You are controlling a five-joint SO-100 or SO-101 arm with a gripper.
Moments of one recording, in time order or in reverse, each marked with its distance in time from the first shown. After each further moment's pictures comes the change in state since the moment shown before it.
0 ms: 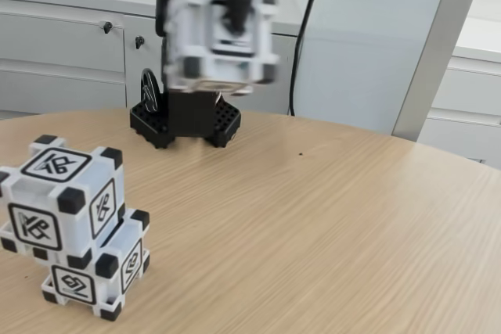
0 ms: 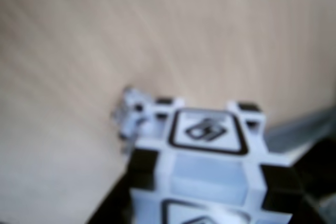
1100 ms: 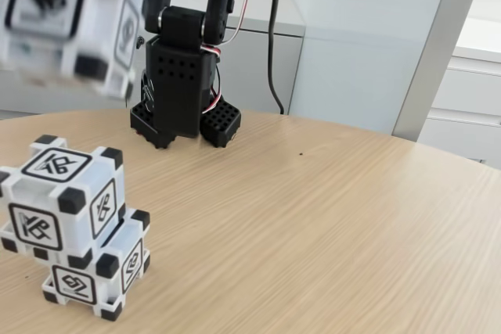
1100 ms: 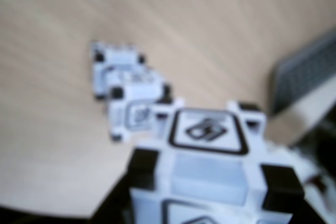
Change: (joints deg) arm 14.9 -20.7 -17.1 -2.5 4.7
